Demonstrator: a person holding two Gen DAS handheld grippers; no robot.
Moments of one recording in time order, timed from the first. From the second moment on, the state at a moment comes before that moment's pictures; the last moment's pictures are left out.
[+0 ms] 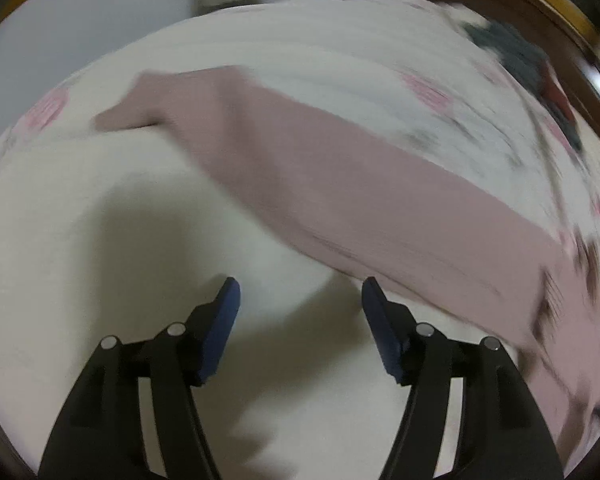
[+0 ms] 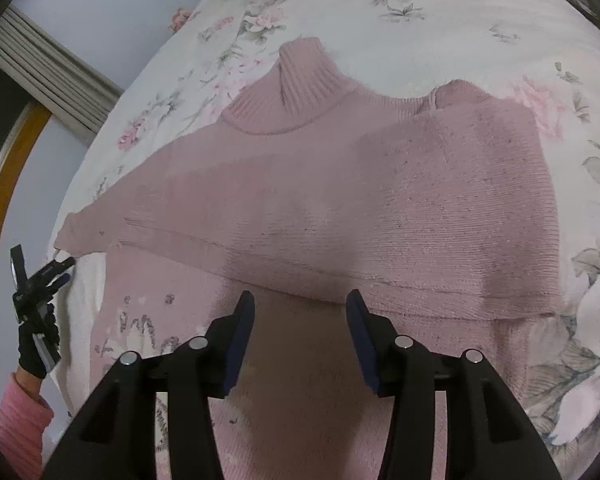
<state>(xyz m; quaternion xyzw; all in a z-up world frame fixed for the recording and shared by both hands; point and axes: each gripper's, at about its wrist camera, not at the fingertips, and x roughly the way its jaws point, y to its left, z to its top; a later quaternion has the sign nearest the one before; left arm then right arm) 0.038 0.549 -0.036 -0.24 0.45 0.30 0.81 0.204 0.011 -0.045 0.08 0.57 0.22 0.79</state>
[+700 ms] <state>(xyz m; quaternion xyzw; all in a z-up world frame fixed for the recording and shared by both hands) 0.067 0.641 -0.033 -0.34 0.37 0.29 0.81 0.211 0.003 -0.070 0.07 0.57 0.20 0.79</state>
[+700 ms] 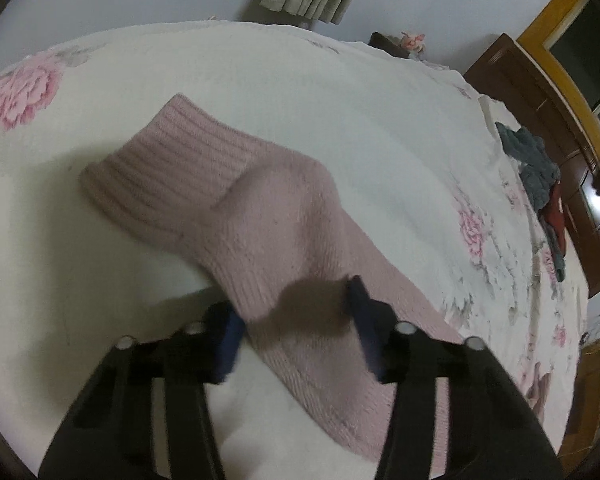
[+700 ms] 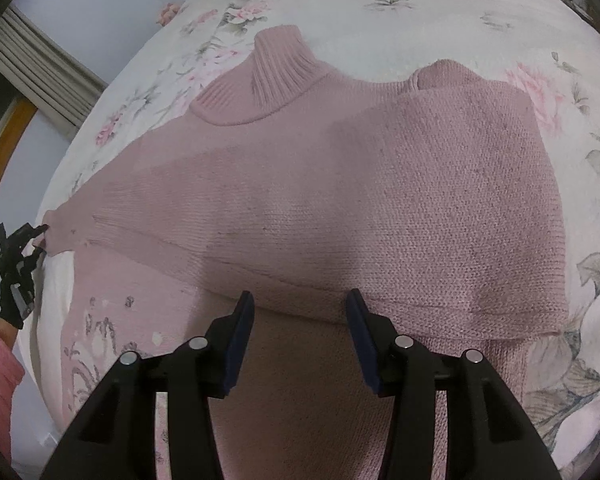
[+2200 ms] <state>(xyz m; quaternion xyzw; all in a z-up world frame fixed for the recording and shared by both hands) 0.162 0.237 -0.019 -0.25 0.40 0.00 0.88 0.176 -0.037 -0.061 0.09 0.54 0.22 0.81</state>
